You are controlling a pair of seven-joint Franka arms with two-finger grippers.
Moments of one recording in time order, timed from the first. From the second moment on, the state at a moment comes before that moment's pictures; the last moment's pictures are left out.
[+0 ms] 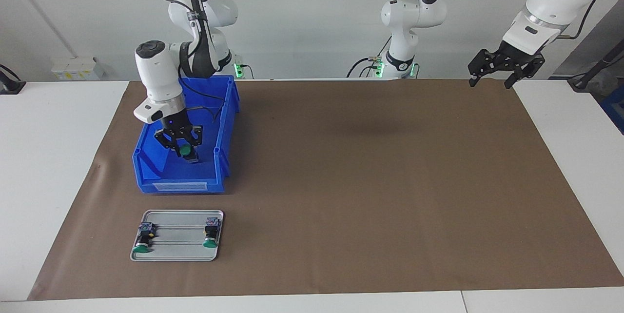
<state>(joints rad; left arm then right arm) -0.03 -0.04 0.02 -1.58 -0.03 1.49 0.11 0.03 -0.07 -0.05 -2.48 0.00 2.69 -0.15</state>
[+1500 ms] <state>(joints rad) -0.03 -0.04 0.02 -1.58 -0.03 1.49 0.11 0.00 -0.11 -0.04 -1.68 -0.03 1.74 0.00</state>
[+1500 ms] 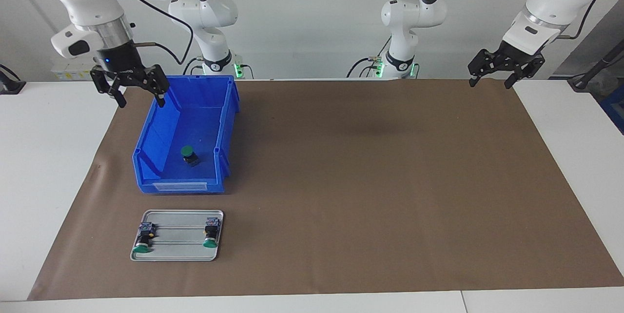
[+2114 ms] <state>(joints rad) -0.03 -0.04 0.02 -1.58 -0.03 1.49 0.11 -0.03 -0.04 -0.04 -1.58 -0.03 1.53 0.10</state>
